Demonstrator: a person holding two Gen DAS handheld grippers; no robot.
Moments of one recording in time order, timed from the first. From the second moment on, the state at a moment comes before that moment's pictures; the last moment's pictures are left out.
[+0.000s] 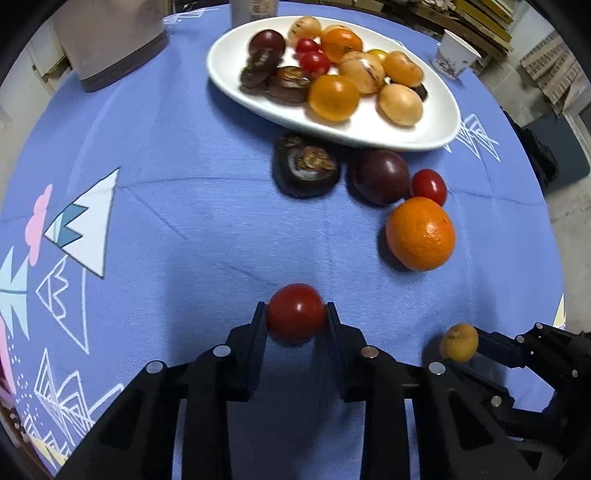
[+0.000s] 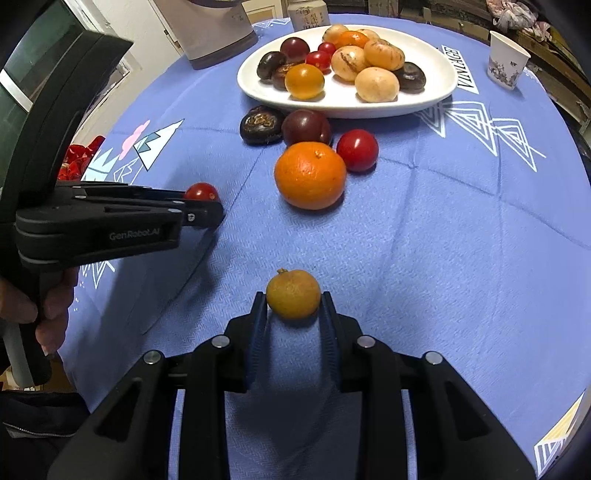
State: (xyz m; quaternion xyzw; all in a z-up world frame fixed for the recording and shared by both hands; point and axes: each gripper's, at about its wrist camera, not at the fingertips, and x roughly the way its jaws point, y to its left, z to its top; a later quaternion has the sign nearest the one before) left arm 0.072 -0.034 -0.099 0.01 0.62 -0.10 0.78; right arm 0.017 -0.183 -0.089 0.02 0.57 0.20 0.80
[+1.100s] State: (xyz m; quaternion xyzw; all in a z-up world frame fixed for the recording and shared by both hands) left arm 0.111 -0.025 -0.027 0.02 0.56 -0.07 0.83; right arm 0.101 -0.207 -0.010 0.05 0.48 0.17 0.86
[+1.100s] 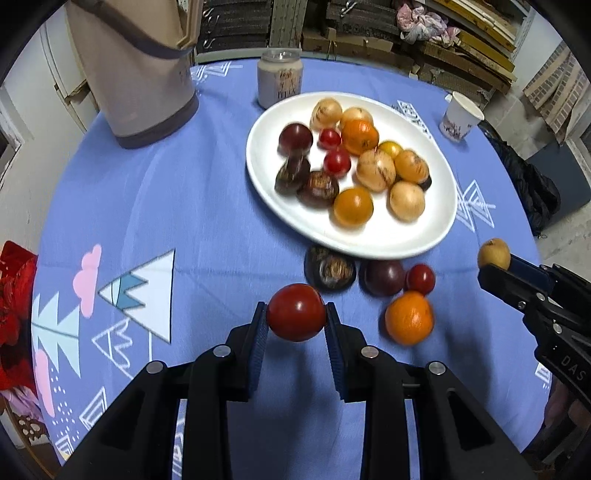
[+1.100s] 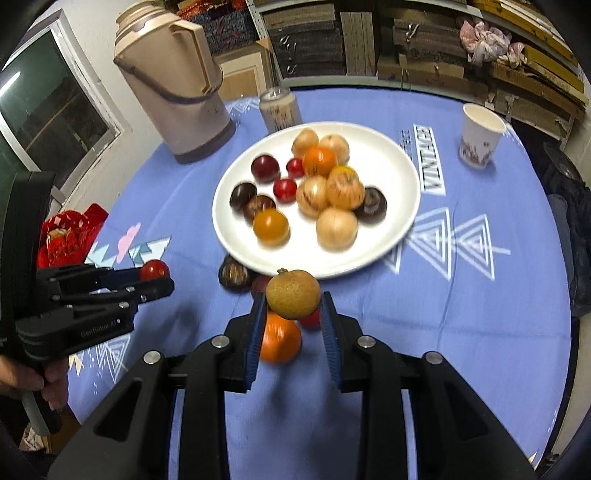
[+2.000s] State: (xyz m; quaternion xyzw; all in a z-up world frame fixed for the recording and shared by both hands) left arm 0.192 -0.049 -0.020 0.02 0.53 -0.09 0.84; right arm 0.185 -0.195 -0.027 0.08 0.48 0.17 0.85
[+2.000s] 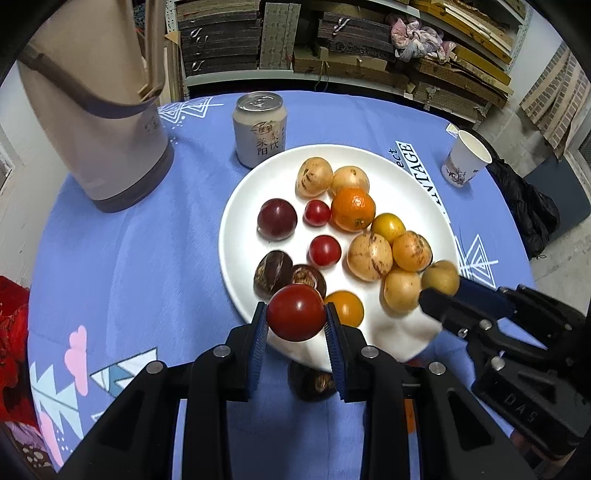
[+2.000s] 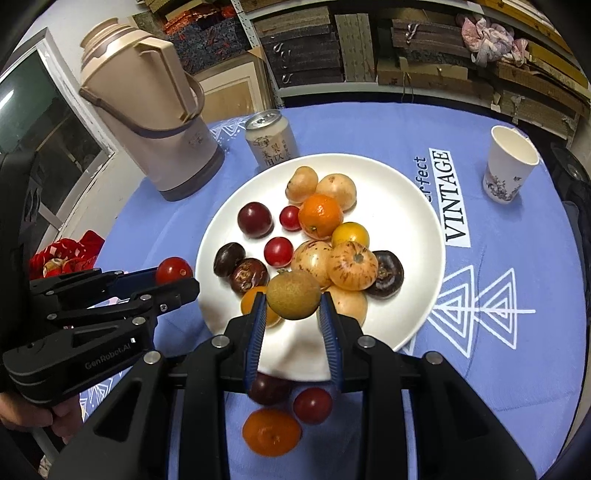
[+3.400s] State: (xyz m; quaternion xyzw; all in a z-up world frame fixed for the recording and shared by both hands) left arm 0.168 -0.016 -0.047 -0.03 0.55 -0.06 0.83; right arm 0.157 -0.210 -0.041 0.09 0.51 0.15 0.84
